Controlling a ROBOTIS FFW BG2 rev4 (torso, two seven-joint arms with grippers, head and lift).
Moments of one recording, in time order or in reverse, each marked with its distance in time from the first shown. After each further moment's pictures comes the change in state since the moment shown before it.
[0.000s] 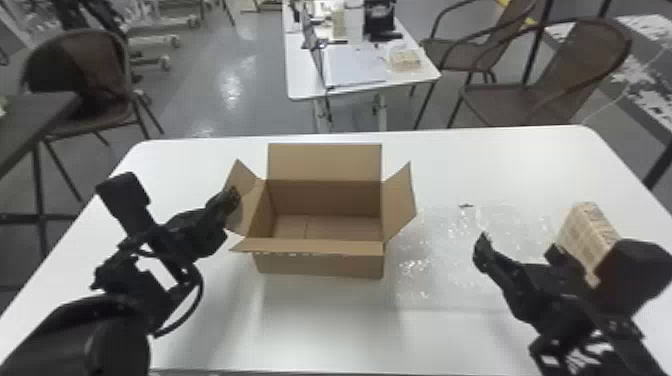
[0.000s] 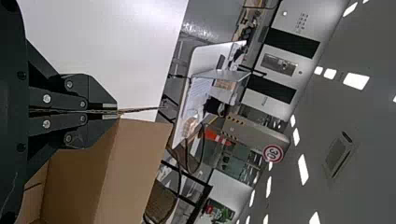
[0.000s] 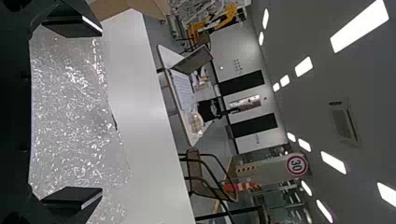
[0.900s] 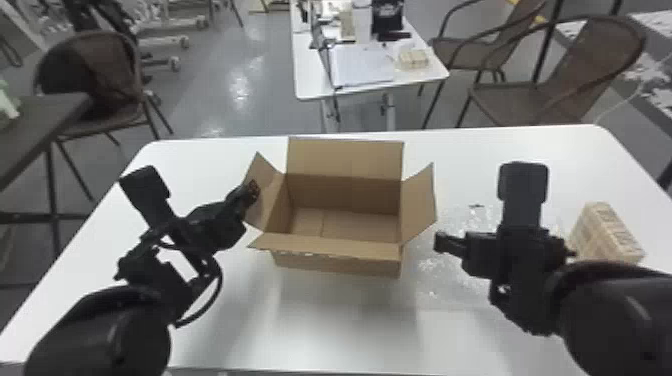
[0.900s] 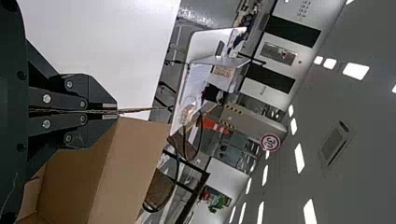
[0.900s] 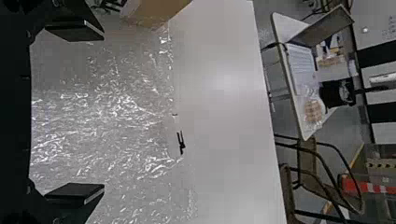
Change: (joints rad) left arm -0.025 0.002 -0.029 0.020 0.021 -0.014 -0.014; right arm -0.415 0.006 0.082 0.076 -0.180 0.846 -0.419
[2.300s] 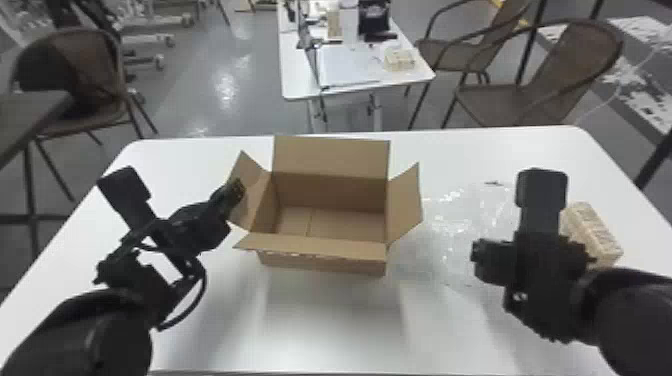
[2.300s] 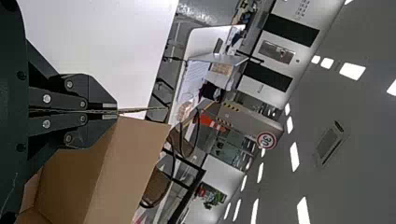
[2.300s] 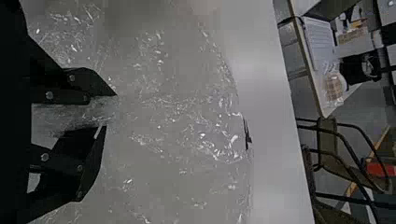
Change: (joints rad) left arm 0.002 0.002 0.002 0.009 0.027 -0.018 -0.002; right arm 0.029 -0.083 -0.069 -0.051 -0.186 0.022 -0.102
